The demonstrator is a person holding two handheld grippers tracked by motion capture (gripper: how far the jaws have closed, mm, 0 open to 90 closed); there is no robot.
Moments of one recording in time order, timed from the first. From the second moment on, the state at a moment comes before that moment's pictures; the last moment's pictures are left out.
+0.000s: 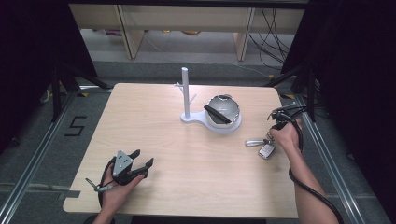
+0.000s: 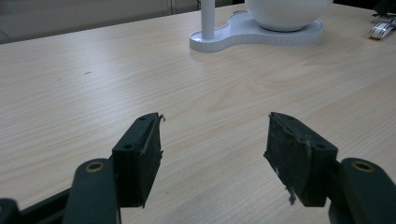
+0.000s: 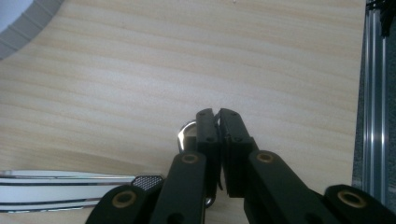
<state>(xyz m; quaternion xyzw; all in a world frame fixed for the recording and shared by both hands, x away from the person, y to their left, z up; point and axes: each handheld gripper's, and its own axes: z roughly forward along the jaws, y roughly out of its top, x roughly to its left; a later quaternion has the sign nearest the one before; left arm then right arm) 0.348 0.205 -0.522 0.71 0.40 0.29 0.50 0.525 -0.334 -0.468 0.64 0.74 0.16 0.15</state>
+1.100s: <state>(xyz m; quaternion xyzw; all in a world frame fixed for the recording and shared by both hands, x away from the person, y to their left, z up) 0.349 0.204 -0.523 0.71 0.39 0.29 0.51 0.495 -0.323 -0.418 0.58 0.73 0.29 0.21</state>
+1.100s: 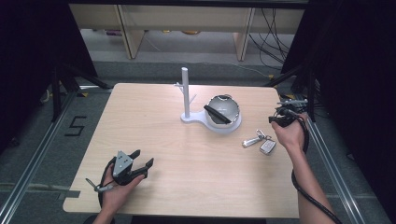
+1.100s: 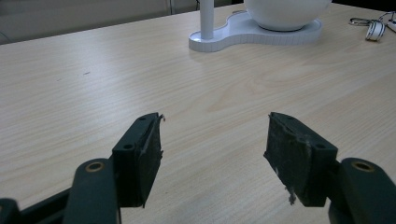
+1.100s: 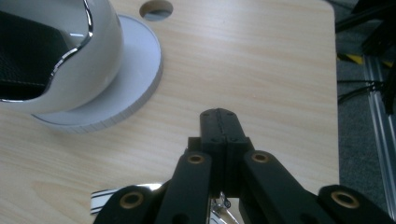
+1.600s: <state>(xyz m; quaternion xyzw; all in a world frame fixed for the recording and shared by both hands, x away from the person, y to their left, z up) 0.349 0.205 -0.523 0.71 0.39 0.29 0.51 0.547 -0.308 -0.472 0.59 0.78 0.18 0.13</state>
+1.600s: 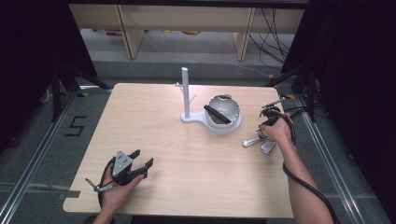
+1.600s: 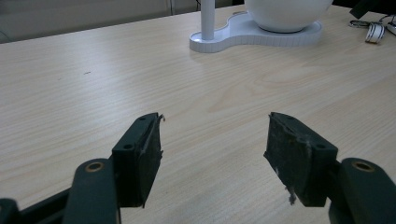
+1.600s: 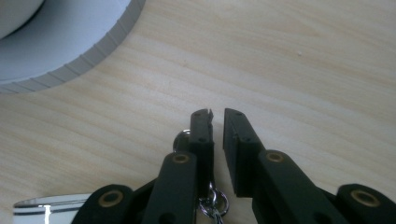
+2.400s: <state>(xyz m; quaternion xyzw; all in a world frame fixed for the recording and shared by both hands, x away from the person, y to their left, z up) 0.348 0.205 -0.522 0.71 0.40 0.29 0.51 0.551 -0.302 -0.475 0.60 0.78 0.12 0.11</state>
